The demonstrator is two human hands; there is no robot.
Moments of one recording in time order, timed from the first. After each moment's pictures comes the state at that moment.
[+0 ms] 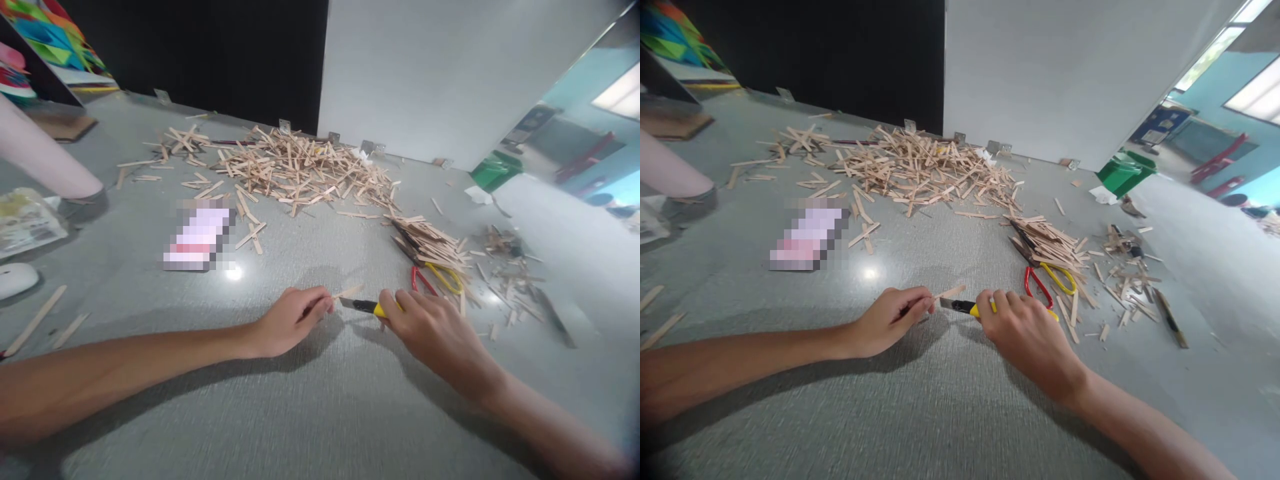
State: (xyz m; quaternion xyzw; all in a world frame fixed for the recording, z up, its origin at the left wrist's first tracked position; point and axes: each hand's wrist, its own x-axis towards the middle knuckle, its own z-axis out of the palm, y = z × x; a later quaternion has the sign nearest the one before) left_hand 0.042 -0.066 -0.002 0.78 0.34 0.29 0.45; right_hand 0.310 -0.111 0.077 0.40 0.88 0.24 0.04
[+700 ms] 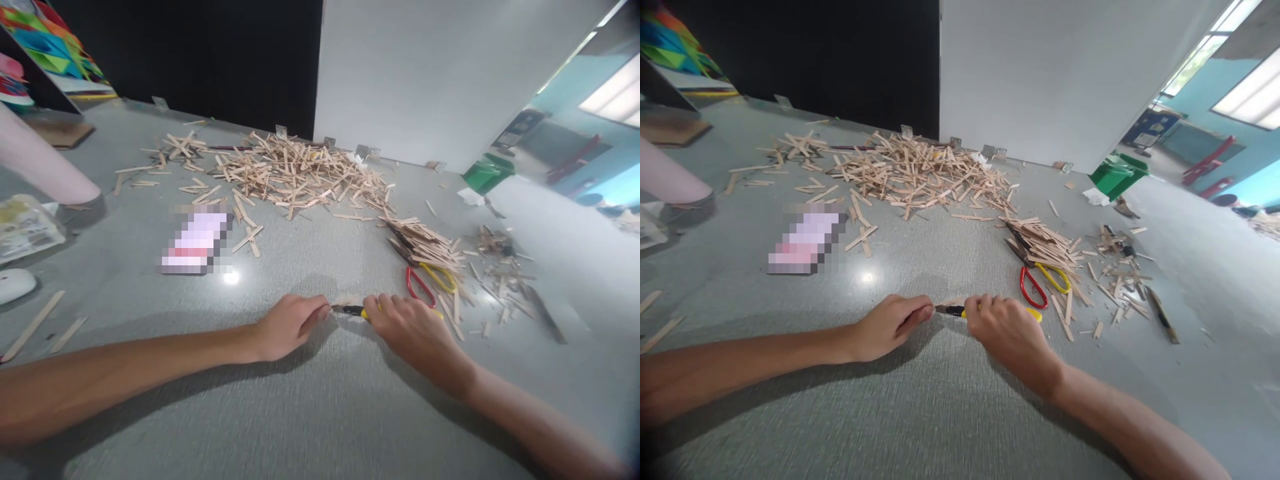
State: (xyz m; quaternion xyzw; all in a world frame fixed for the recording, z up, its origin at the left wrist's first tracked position) left_hand 0.045 -0.066 -0.011 0.84 0.30 0.28 0.36; right_hand 0.290 -0.111 0.074 0.42 0.87 0.22 0.13
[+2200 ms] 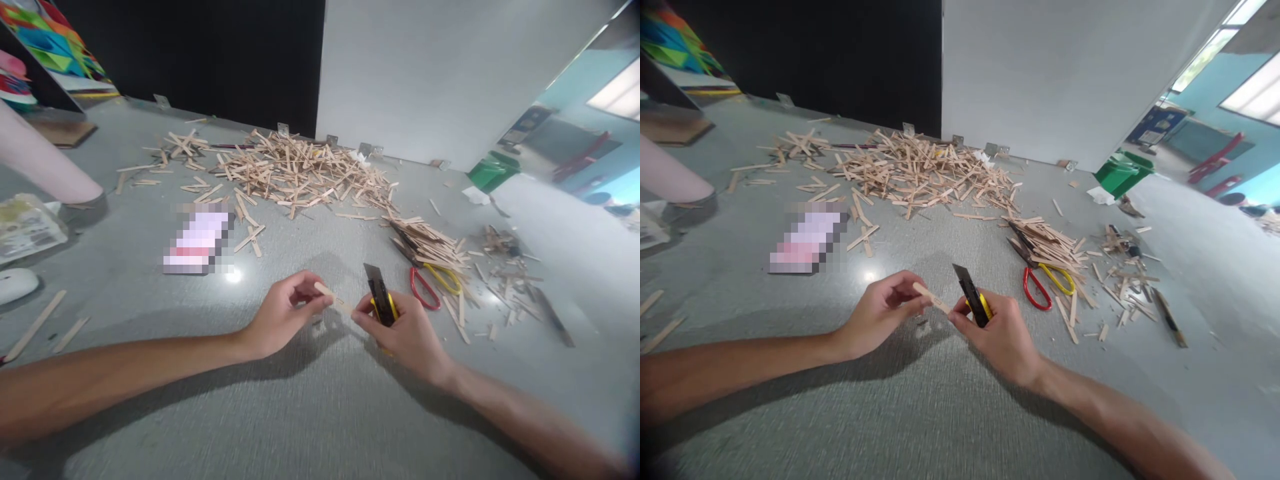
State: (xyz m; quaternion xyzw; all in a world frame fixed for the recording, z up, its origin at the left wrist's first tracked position) left_hand 0.046 -0.071 0.005 0.62 0.37 0.43 0.54; right_hand 0.279 -0.109 0.055 0.58 0.64 -0.40 -0.31
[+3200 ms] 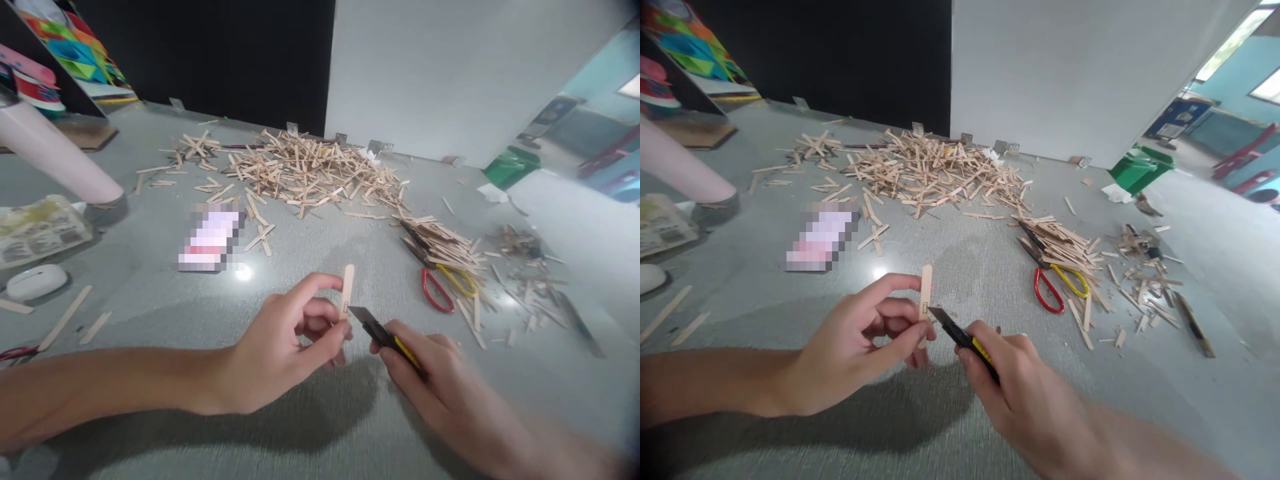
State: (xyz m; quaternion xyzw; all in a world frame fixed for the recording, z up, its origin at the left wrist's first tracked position) left_hand 0.039 -0.109 0.074 0.65 0.34 0.37 0.57; right_hand 0.290 -0.155 0.088 0.52 0.79 -0.28 -0.15
